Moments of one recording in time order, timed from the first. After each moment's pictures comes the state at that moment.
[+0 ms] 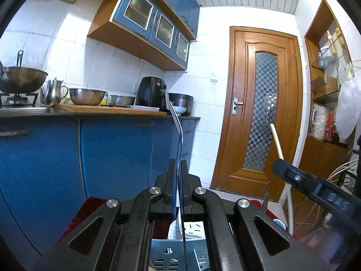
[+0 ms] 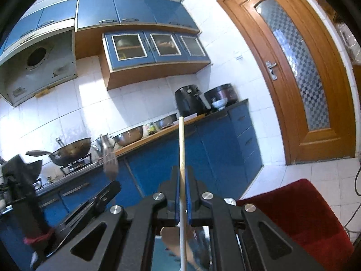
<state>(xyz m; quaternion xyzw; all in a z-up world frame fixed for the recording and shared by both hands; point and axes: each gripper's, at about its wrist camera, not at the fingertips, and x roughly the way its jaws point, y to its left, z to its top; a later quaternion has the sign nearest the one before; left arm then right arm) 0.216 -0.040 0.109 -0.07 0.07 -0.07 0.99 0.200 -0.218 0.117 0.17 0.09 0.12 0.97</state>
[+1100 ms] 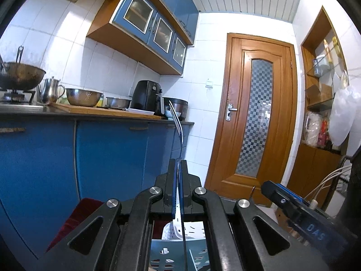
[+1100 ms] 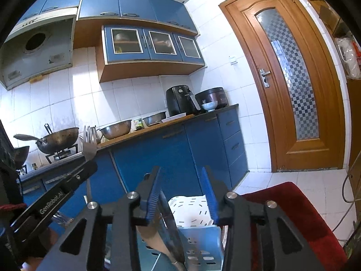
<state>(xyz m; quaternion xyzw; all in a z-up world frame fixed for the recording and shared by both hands) 0.202 -0.033 0.114 -0.09 0.06 -0.10 0.99 0.187 -0.223 0.107 0.14 0.10 0.10 0.98</state>
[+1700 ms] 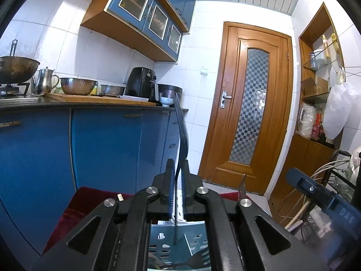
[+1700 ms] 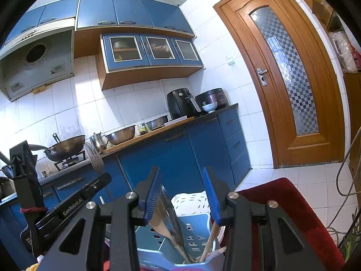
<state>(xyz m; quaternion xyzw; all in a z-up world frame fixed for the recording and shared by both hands) 0.198 -0.031 0.116 -0.08 0.11 -0.12 0.98 0.152 -0.239 0.119 0.16 0.09 0.10 0.98</state>
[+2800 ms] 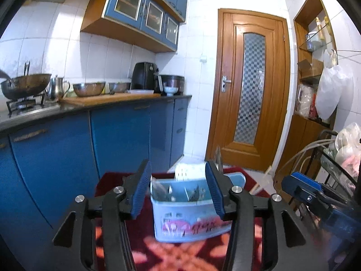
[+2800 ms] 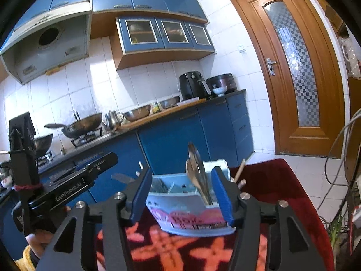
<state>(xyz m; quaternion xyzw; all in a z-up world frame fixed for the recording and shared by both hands) 0.074 -0.025 0.157 -0.04 0.16 -0.10 0.98 0.059 -0.205 0.139 0.12 0.17 0.13 0.97</state>
